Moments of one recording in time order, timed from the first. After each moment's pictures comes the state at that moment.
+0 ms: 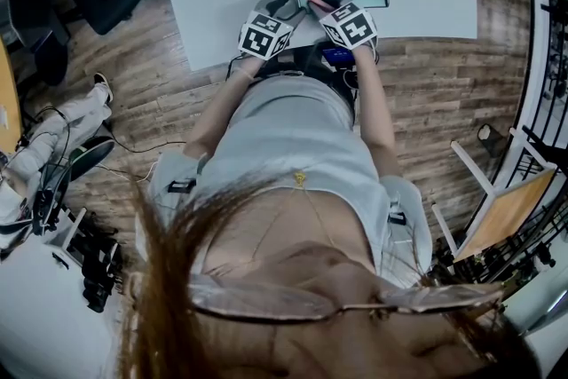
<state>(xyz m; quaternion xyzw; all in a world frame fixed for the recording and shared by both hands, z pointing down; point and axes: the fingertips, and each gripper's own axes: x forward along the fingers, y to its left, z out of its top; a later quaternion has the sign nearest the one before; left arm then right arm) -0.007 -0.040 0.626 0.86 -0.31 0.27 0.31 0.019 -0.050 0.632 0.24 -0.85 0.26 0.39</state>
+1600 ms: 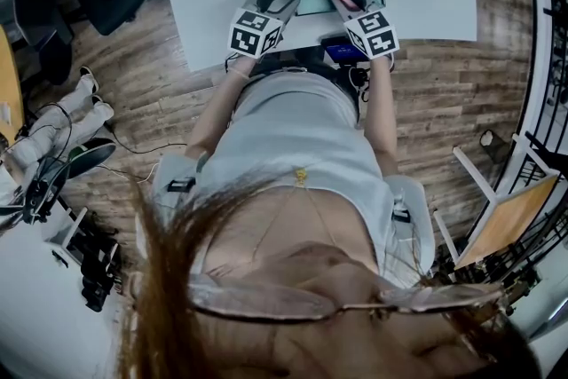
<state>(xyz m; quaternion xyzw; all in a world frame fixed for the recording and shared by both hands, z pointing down) -0.020 -0.072 0.590 0.86 -0.35 0.23 0.29 0.074 -0.084 0.591 0.32 -0.87 0.19 0.32</state>
